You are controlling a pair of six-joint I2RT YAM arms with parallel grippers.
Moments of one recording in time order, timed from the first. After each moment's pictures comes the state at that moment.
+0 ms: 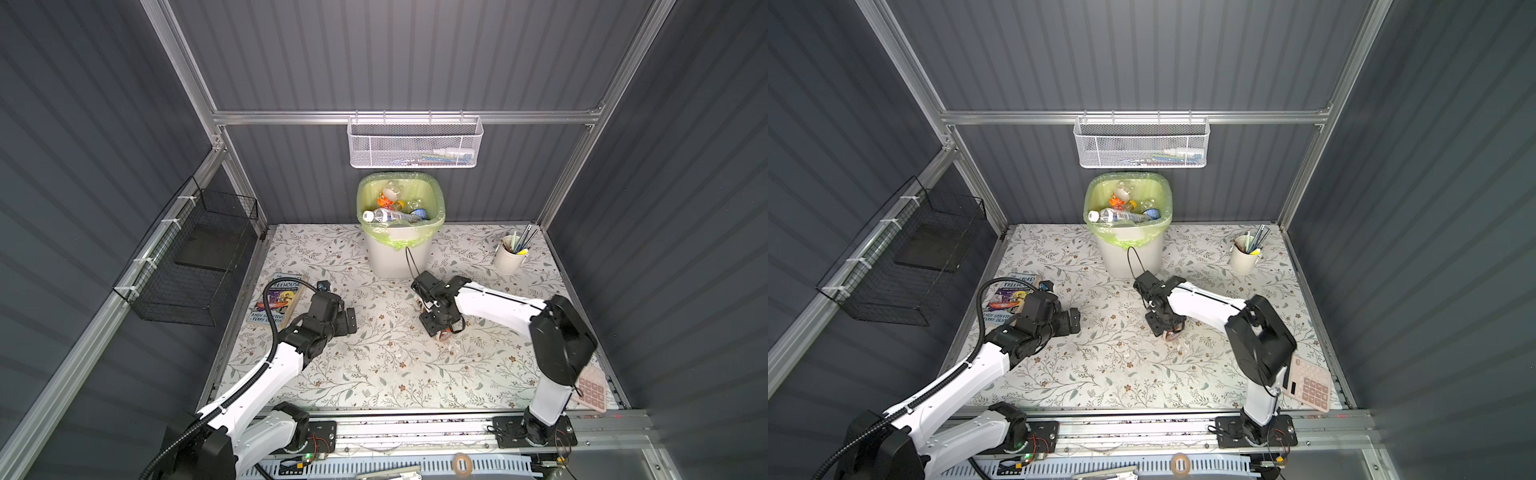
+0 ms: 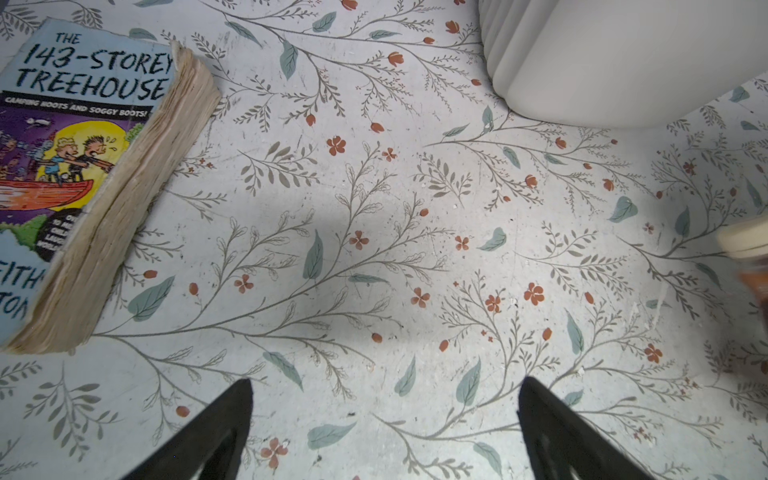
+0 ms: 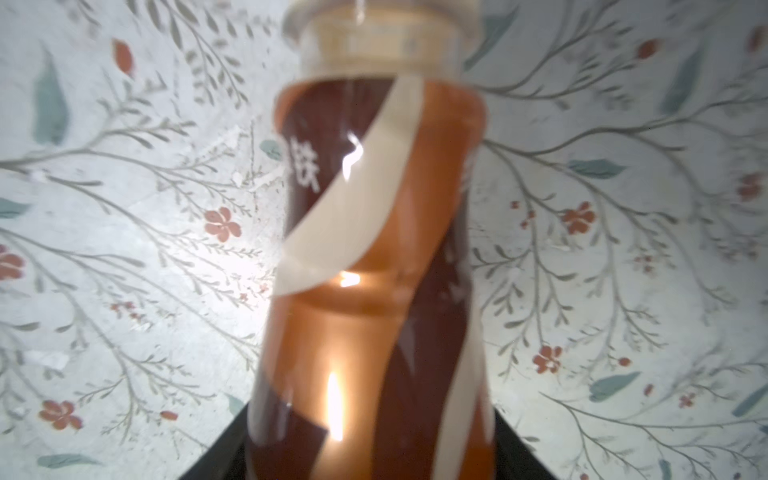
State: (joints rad) left arm -0.46 1.05 0.63 -0.42 -0.22 -0.41; right arm 0.75 1.73 1.22 -0.82 0.16 0.22
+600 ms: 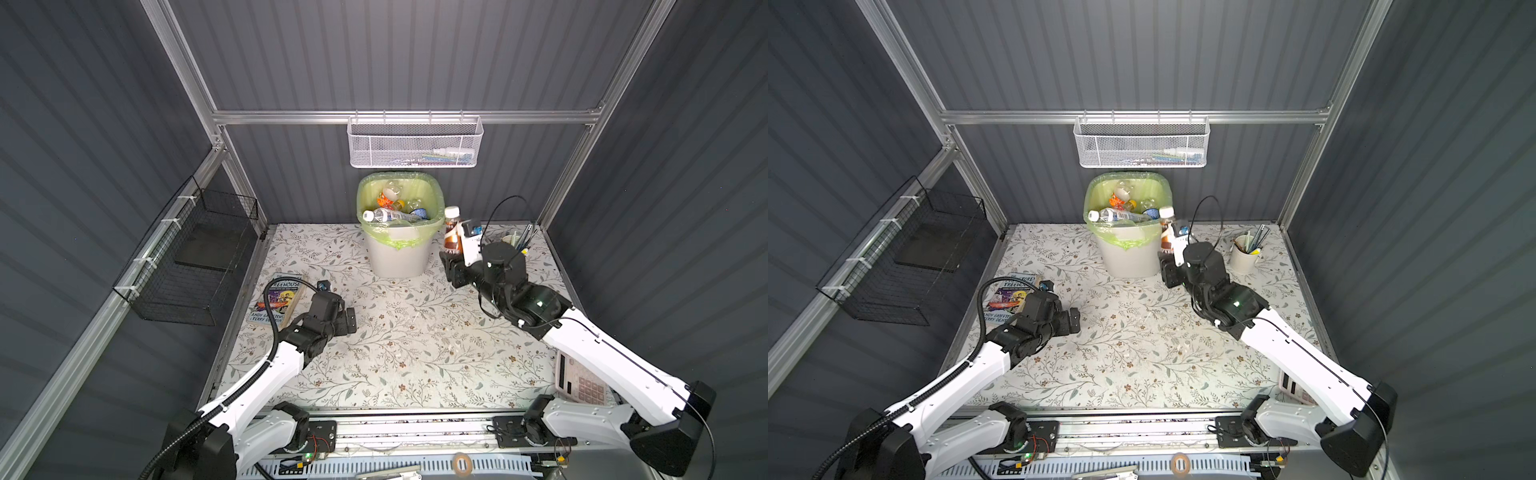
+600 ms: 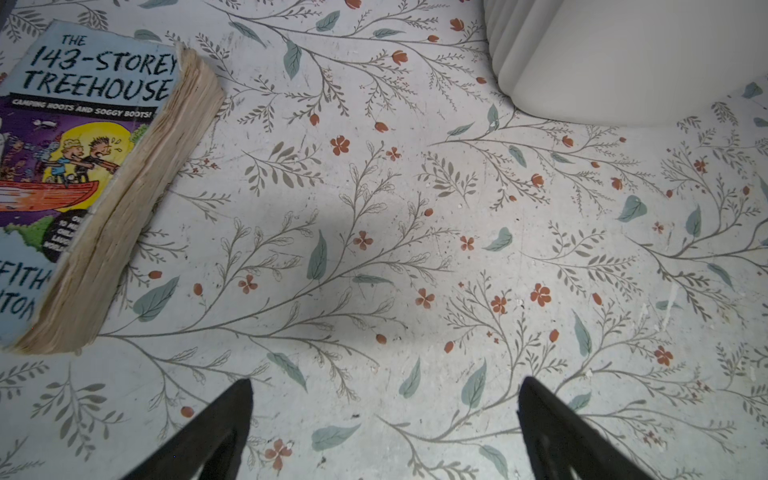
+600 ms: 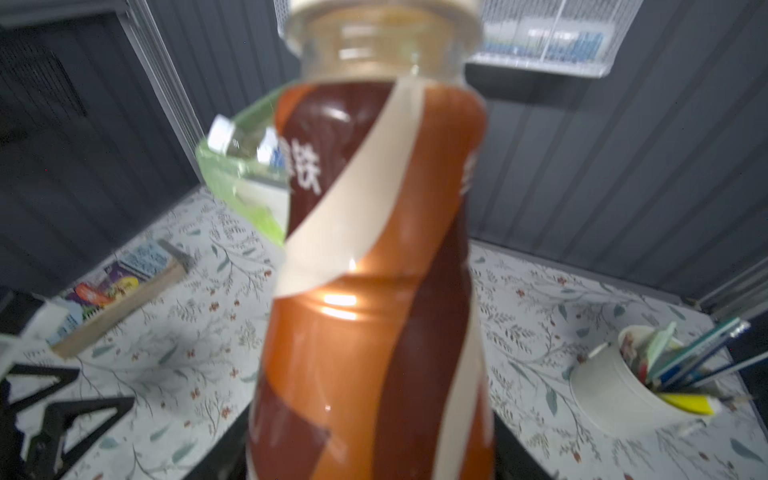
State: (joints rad) left arm -0.46 1.06 0.63 -0.42 -0.23 -0.40; right arm 0.70 1.22 1.27 -0.31 0.31 0.09
